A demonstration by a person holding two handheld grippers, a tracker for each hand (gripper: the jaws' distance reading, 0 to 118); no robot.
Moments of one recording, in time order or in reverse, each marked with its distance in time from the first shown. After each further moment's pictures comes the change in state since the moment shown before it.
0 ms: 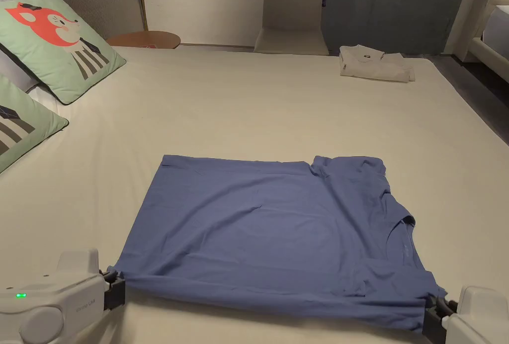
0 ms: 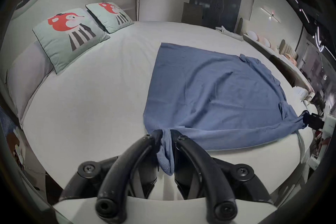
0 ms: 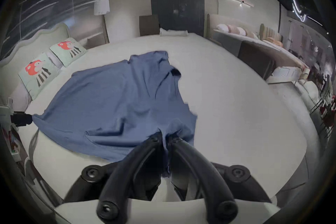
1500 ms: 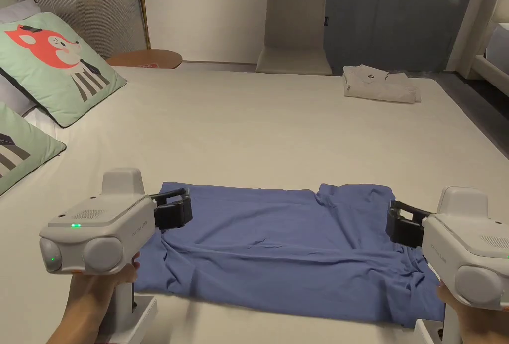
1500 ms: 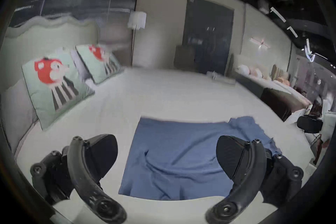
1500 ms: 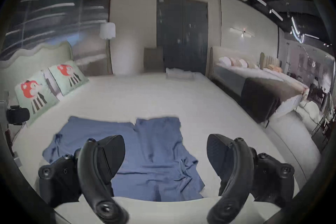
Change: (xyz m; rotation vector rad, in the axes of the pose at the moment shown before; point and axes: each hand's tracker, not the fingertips) left arm 0.076 0.132 -0.009 0.430 -0.067 -0.026; right arm -0.057 0.157 -0.027 0.311 -0.016 0.071
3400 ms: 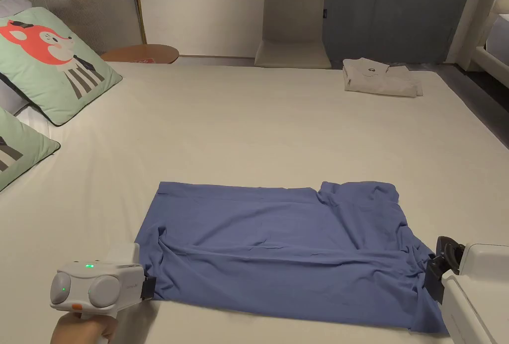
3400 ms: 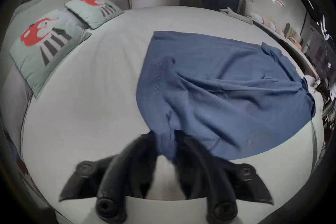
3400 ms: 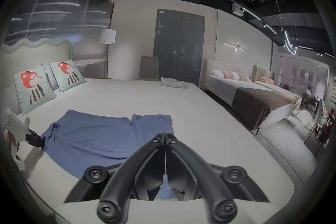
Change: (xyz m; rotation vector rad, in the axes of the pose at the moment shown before) left arm -0.062 -0.111 -0.091 -0.575 0.073 -0.099; right arm 0.000 -0.062 0.019 0.011 -0.076 0.041
